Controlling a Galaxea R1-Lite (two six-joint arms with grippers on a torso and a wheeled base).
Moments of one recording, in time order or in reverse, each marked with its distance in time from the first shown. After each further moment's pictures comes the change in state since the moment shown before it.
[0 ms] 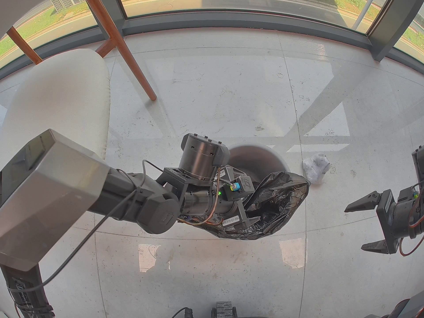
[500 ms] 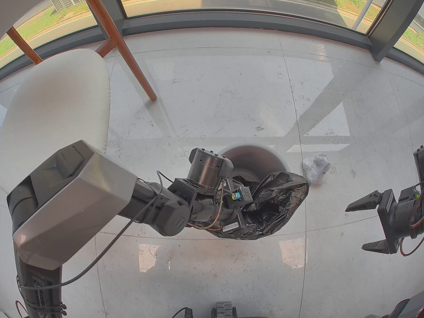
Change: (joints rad) left arm 0.020 0.119 -0.049 -0.005 0.002 0.005; right arm -0.002 -0.009 0.001 0.000 0.000 0.001
